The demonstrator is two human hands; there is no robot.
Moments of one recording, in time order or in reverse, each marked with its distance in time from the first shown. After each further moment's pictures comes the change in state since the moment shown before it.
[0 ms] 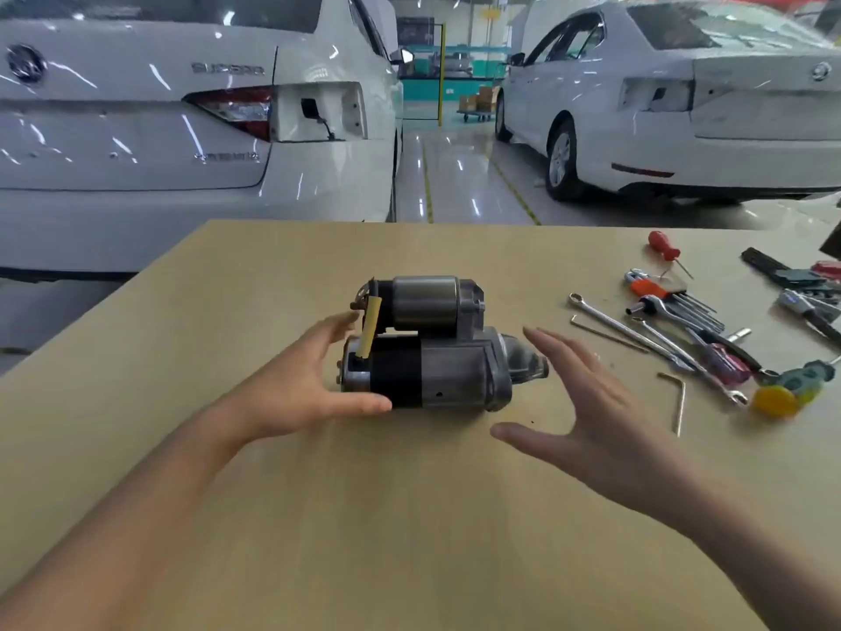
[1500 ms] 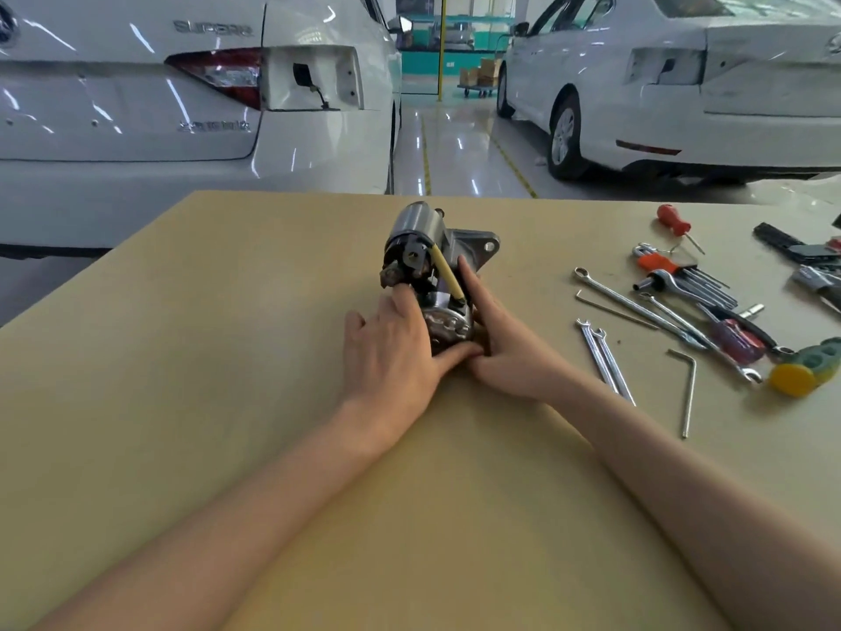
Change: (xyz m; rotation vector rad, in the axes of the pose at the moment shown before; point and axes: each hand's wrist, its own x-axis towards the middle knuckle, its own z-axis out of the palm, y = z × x) left_hand 0.039 0.028 0.098 0.780 0.503 0.042; right_hand 0.092 0.025 0.061 0.349 -0.186 -0.087
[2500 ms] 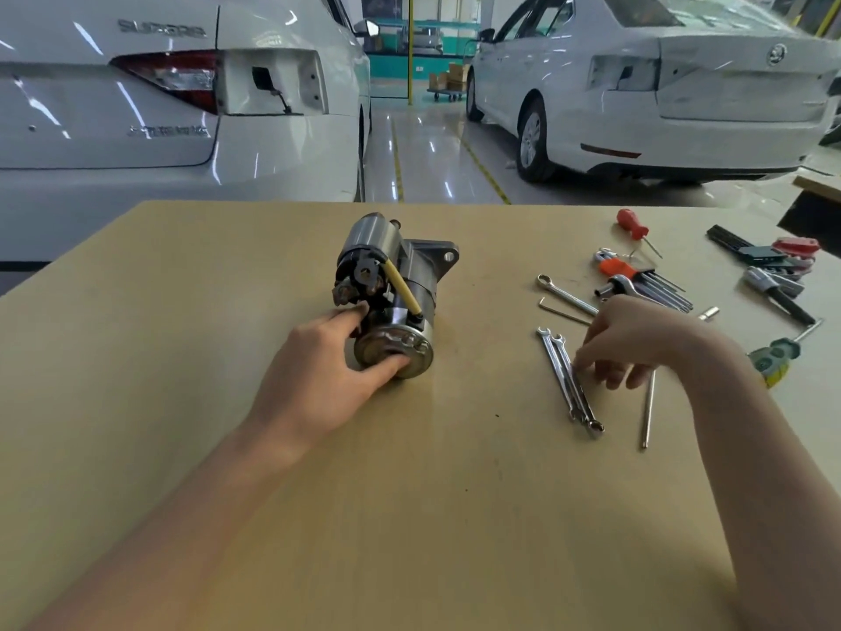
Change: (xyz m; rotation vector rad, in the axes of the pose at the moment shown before) left_hand 0.004 -0.026 -0.015 -0.610 -0.030 0.047; right_hand -0.039 0.036 -0.127 -0.266 -0.066 0.802
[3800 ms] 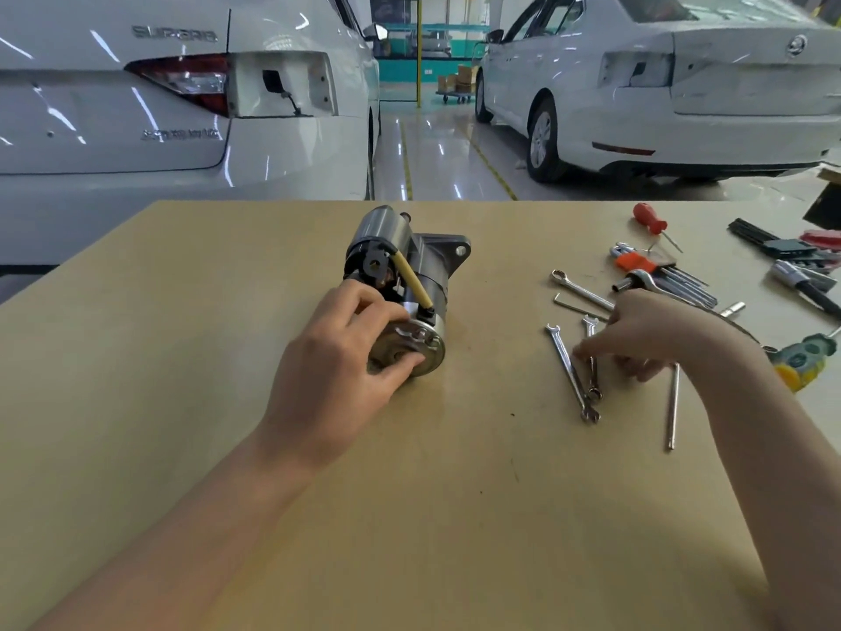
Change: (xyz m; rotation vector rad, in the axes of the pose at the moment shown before) left_hand -0.010 0.012 -0.002 0.161 0.157 0.307; right_hand 0.022 0.006 0.011 0.016 0.174 -0.005
